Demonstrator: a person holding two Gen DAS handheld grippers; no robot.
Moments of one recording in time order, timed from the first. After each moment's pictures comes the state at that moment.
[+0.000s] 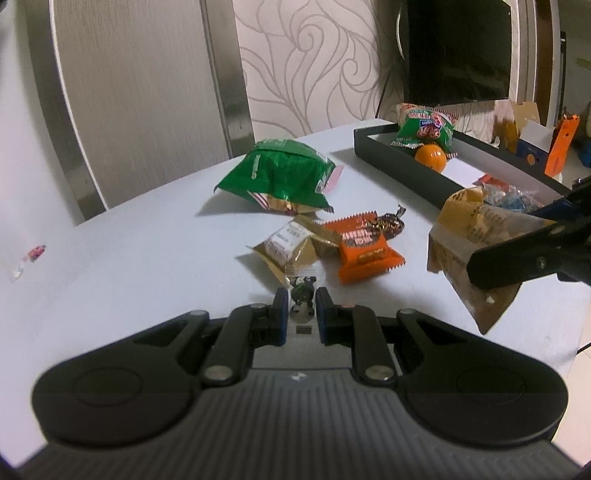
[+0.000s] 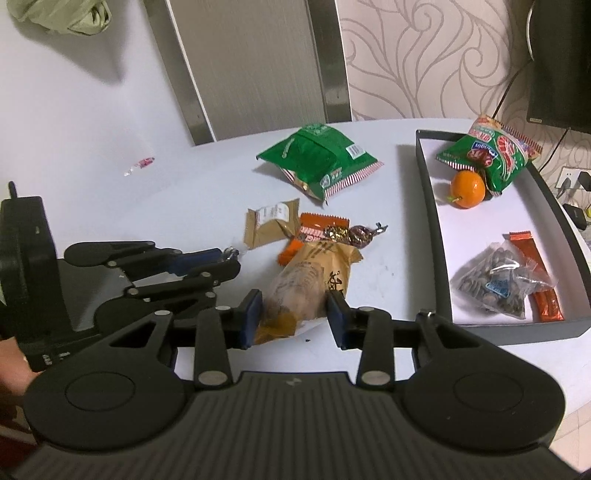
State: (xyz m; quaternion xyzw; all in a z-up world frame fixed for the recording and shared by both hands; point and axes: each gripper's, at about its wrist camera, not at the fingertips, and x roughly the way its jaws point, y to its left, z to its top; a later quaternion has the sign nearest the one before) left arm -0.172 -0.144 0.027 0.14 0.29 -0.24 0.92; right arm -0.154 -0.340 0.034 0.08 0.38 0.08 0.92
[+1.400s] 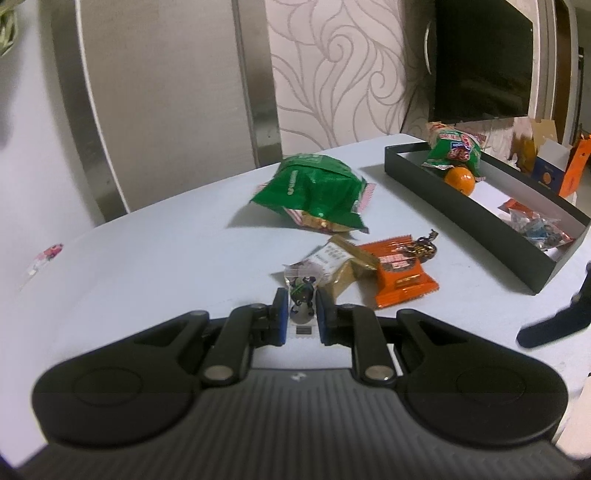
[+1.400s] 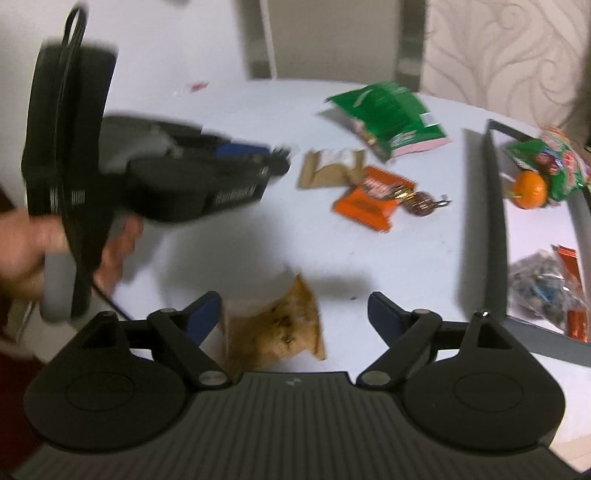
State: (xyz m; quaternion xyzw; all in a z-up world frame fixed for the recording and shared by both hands) left arm -0.153 -0.126 0.039 0.12 0.28 -0.22 0.93; right arm -0.153 -0.294 0.006 -0.03 0.44 0.17 0.88
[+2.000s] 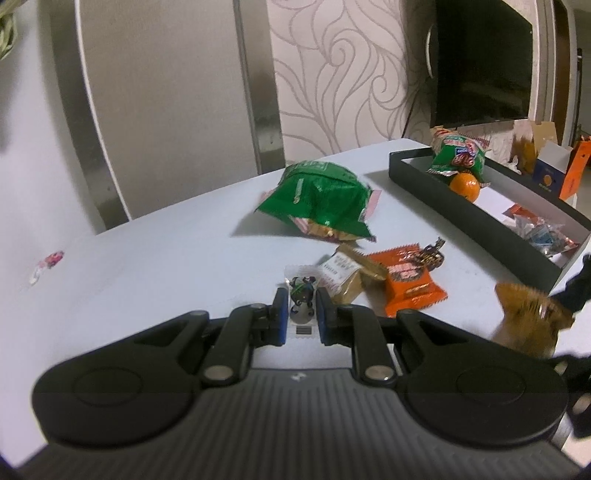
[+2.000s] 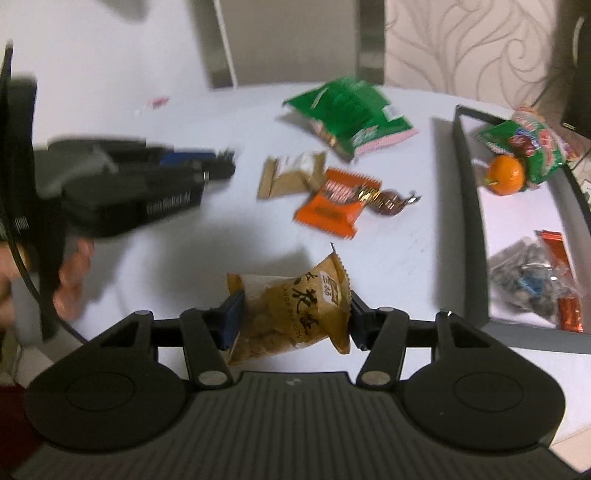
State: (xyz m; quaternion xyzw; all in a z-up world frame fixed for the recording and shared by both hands) left arm -0.144 -0.126 0.043 0.12 0.27 -0.22 0.93; right arm -0.134 -0.319 0.004 0.02 0.43 0.11 0.90
